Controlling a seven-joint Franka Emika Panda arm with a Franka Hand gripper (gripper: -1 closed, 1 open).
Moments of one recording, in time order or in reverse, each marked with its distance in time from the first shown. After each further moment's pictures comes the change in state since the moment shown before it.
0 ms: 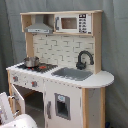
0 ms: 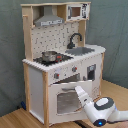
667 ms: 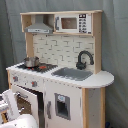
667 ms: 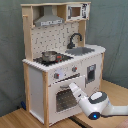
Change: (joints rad) arm -0.102 0.000 -0.029 0.001 -0.023 0.148 -0.081
